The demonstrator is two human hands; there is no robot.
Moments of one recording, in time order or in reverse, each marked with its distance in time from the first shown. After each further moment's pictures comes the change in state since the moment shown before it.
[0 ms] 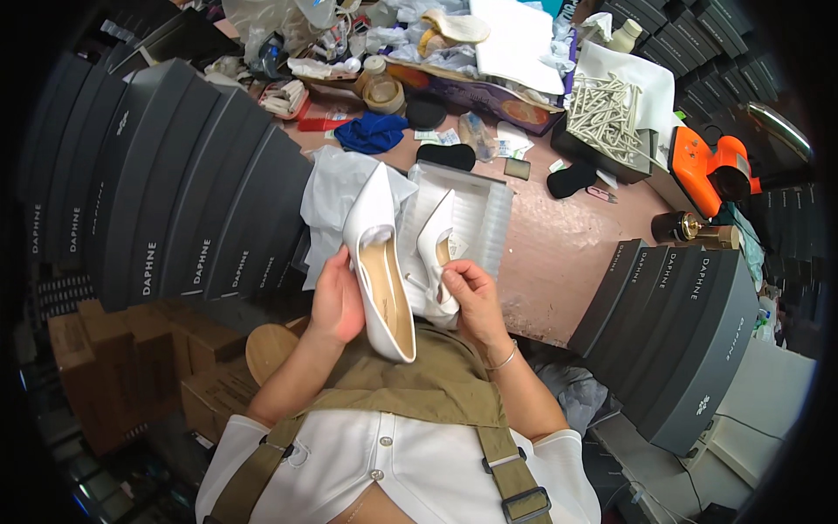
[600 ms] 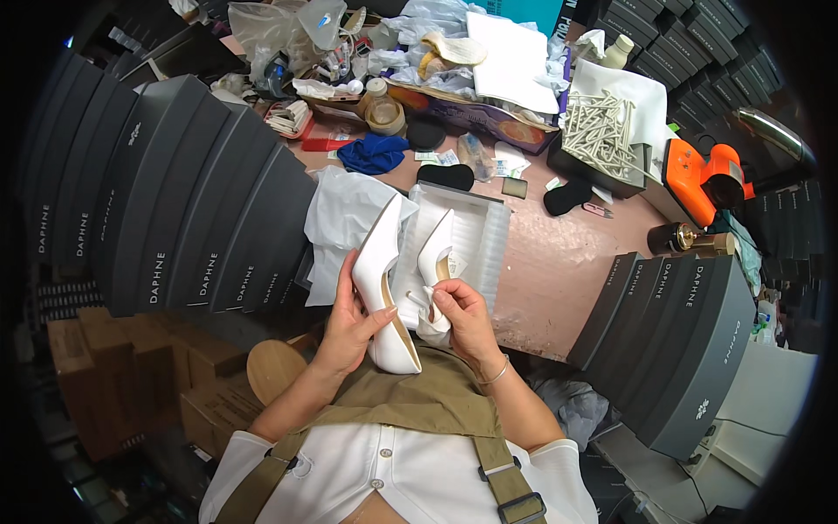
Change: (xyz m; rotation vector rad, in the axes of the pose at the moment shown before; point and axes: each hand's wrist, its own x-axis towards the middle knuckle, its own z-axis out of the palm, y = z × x) left_hand -0.030 -0.006 0.014 0.556 -0.076 0.189; right_hand -0.001 0.005 0.007 0.044 -0.079 0.018
